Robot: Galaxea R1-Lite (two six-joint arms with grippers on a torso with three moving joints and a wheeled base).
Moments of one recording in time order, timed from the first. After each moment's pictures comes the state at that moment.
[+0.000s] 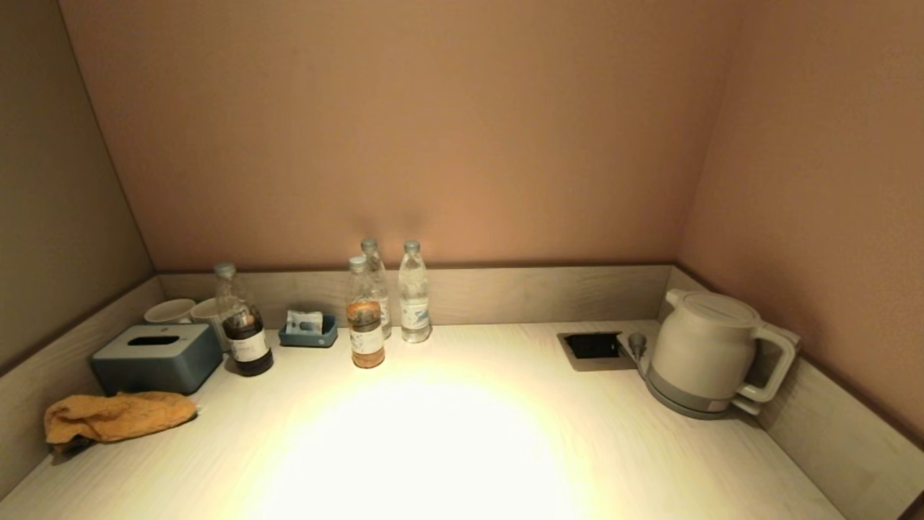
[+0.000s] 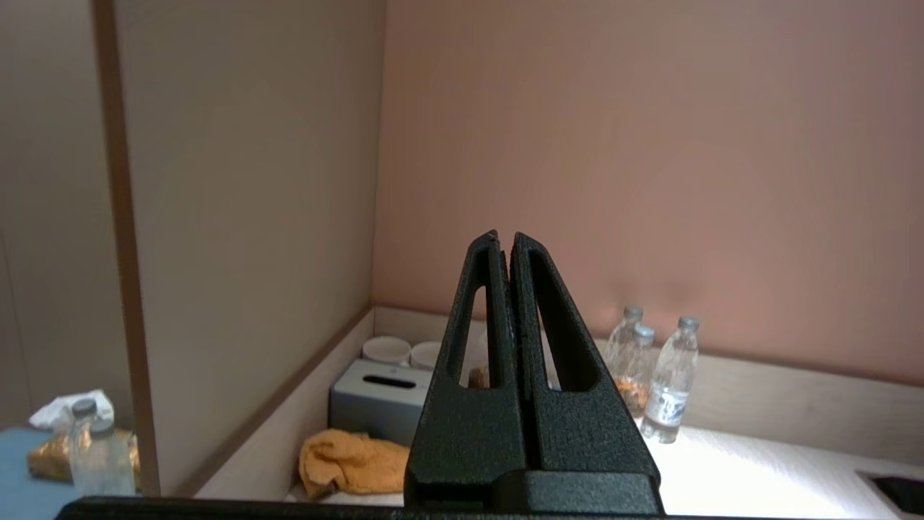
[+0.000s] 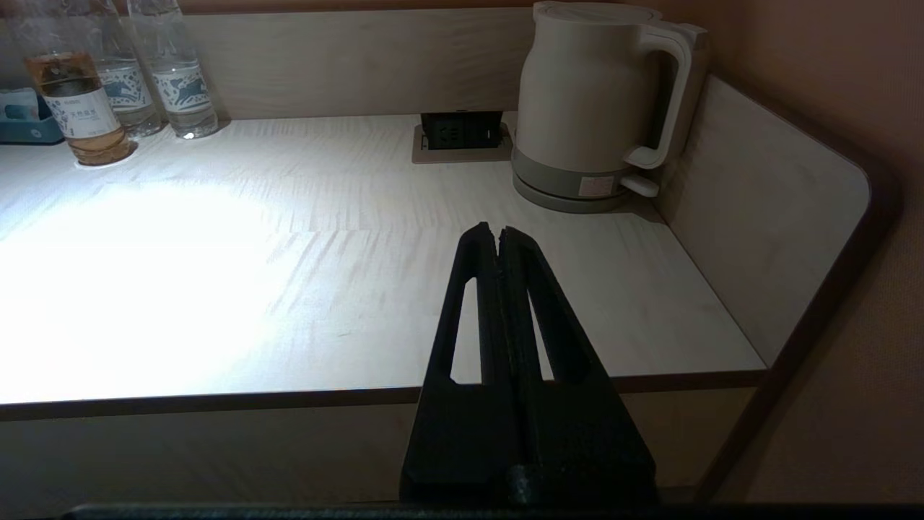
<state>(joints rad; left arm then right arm) 0.18 0.37 -0.98 0.25 0.01 -0.09 0.00 0.00 0.00 0.00 0.00 0.01</state>
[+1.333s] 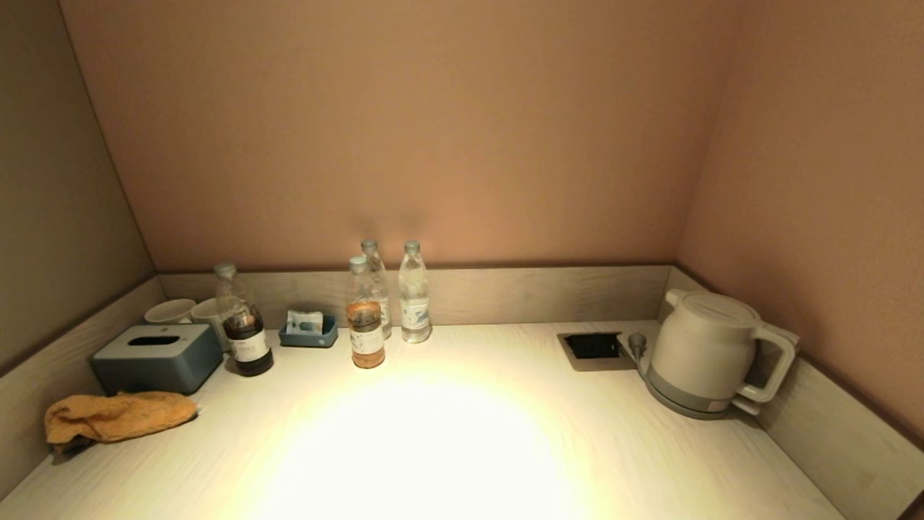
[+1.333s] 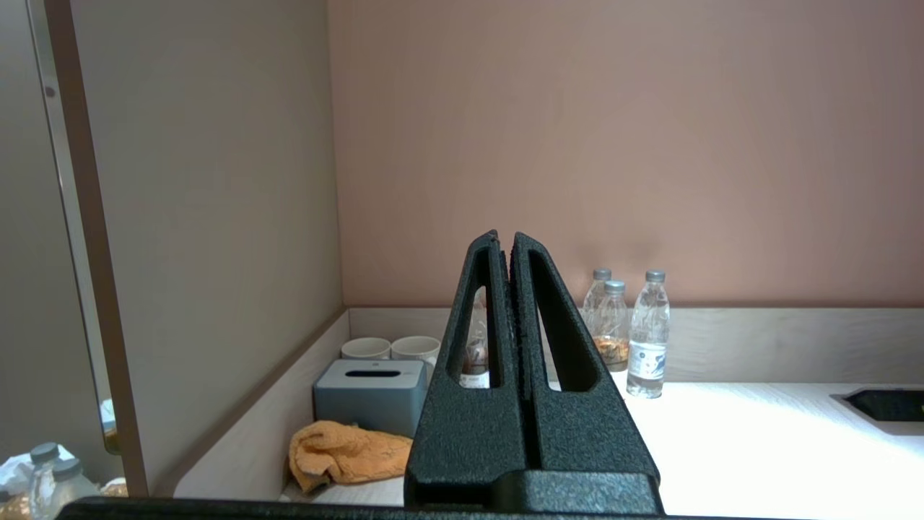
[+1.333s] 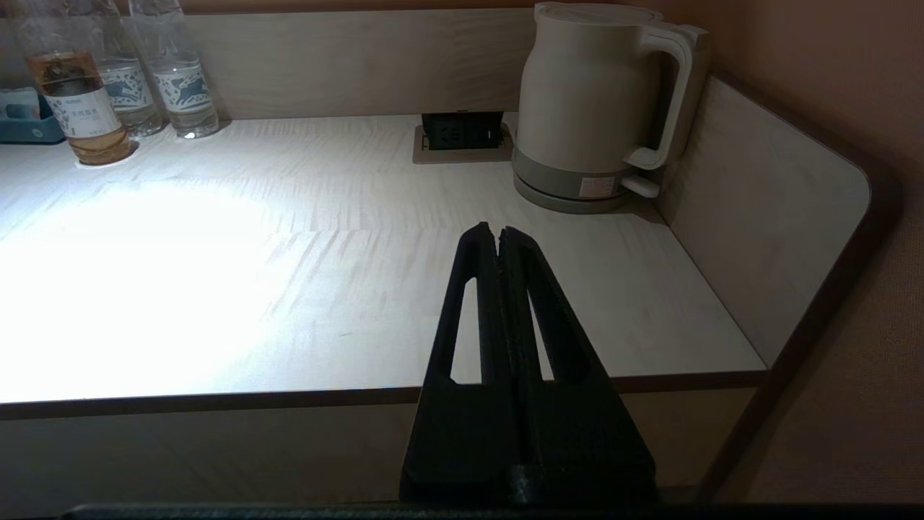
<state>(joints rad) 0.02 0.01 -0.69 0.23 0.02 0.02 0.00 0.00 0.00 0.00 0.00 0.01</state>
